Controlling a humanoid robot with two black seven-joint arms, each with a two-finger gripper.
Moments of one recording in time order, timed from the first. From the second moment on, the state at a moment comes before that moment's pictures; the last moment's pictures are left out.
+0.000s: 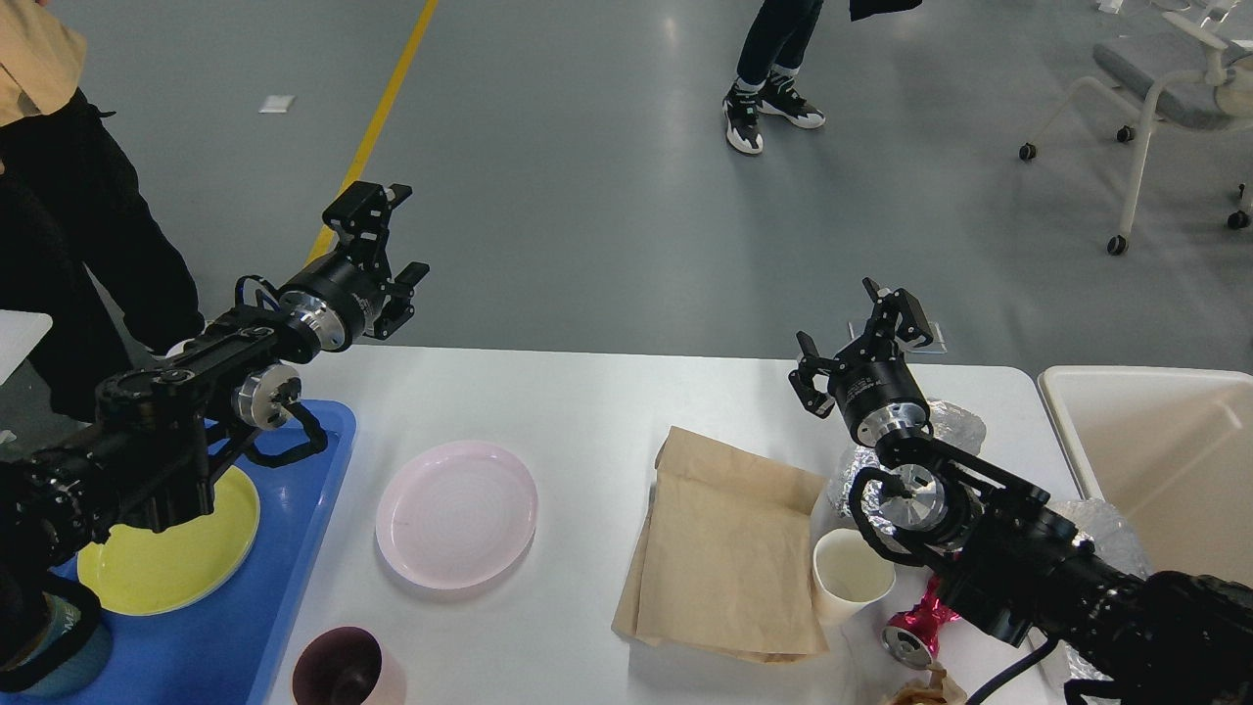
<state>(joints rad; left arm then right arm) -1.07 0.31 -0.03 -0.53 0.03 -0.18 -0.33 0.71 -0.10 0.42 0.54 0.26 0.17 0.53</state>
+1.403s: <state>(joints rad) -1.66 0.04 1.24 -0.52 0.03 -0.48 -0.33 0.71 -0.10 0.42 0.54 0.26 0.17 0.53</state>
